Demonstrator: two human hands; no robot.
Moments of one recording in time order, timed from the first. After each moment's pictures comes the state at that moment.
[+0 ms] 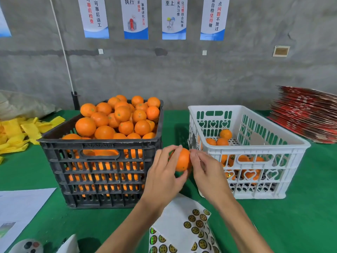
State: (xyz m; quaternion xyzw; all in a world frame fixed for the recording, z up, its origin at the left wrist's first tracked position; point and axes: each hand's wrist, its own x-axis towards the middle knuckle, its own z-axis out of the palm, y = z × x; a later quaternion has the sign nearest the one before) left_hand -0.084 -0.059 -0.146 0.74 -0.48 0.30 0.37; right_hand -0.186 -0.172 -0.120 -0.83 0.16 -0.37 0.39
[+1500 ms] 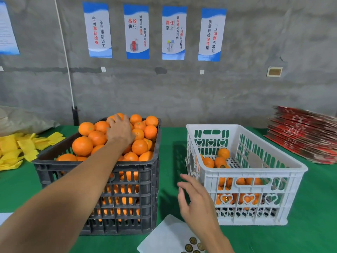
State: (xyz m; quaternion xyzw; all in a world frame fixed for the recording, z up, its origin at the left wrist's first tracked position) left_hand 0.115 -0.068 -0.011 0.94 -0.20 0.23 0.15; right_hand -0.165 -0.180 -0.167 -0.89 0.13 -0.40 0.18
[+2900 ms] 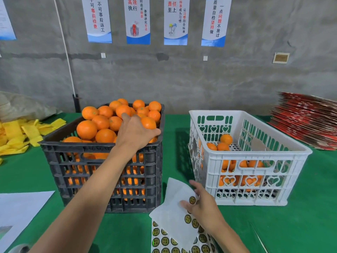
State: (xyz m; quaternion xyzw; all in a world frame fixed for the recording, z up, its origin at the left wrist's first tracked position) left_hand 0.022 -0.046 -0.032 0.89 -0.25 0.16 0.35; right_hand -0.182 -0.193 -0.219 -0.83 0.22 -0.16 0.49
